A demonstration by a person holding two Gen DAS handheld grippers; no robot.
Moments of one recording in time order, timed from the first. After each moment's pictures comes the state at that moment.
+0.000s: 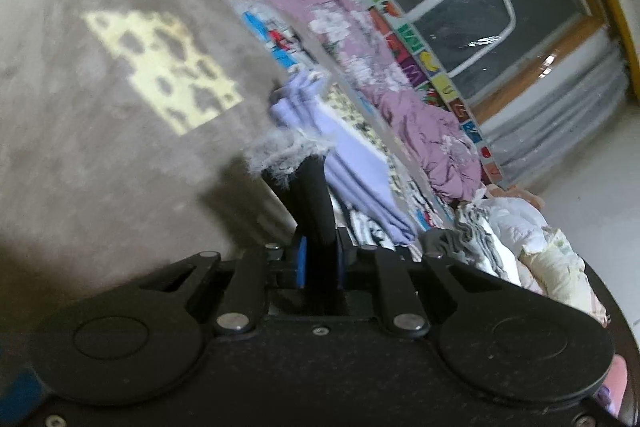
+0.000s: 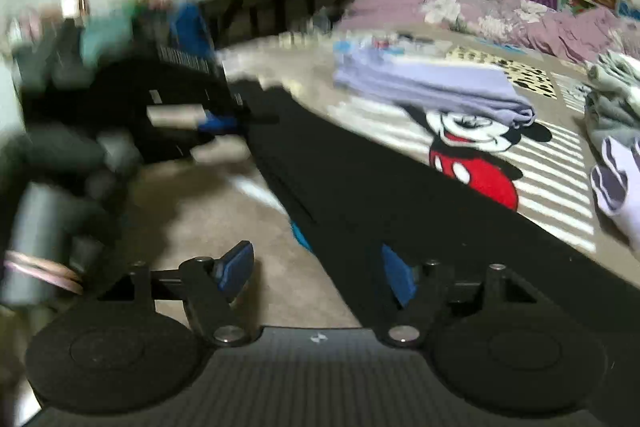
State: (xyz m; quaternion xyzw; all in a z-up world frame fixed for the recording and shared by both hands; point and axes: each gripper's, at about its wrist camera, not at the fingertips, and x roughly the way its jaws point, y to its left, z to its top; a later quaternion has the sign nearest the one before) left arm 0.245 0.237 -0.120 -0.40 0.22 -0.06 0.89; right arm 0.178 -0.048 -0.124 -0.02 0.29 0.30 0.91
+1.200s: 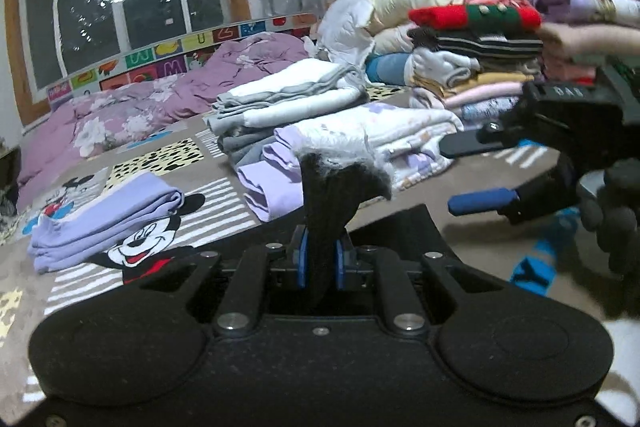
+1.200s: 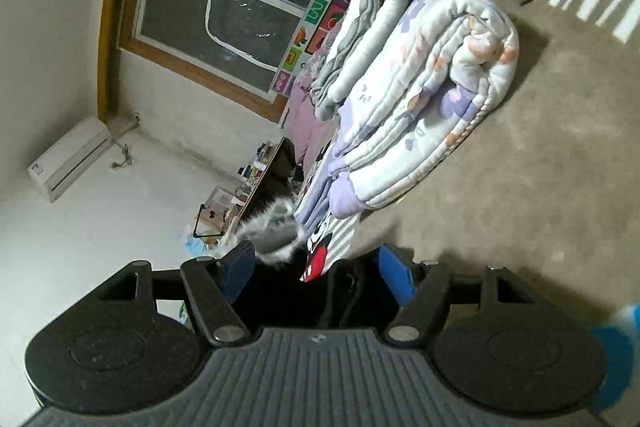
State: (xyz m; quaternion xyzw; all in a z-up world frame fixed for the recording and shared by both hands) left arm 0.179 -0.056 -0.103 0.15 0.16 -0.25 0.94; right arm 0.169 -0.394 -0.182 0.49 0.22 0.26 0.80
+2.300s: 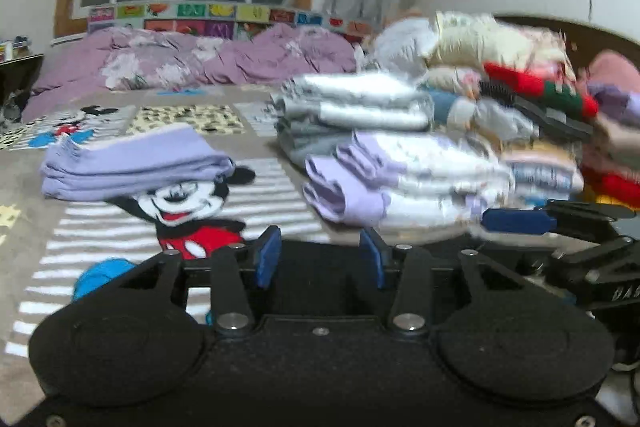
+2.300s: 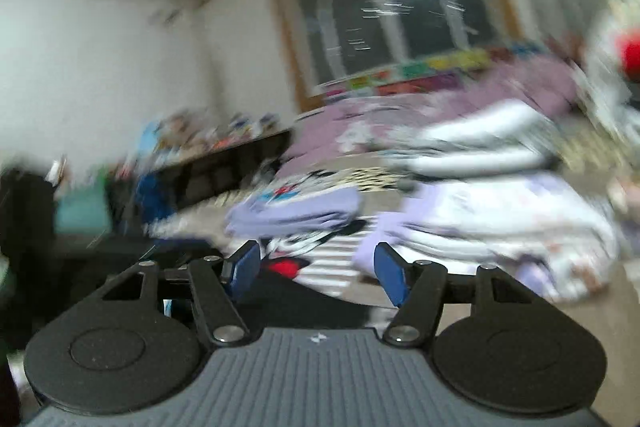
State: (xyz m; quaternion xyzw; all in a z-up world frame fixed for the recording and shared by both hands) left arm 0.222 0.022 -0.102 0.01 0.21 -0.22 0.95; right arm 0.143 -0.289 -0.106 0.07 0.12 0.27 0.95
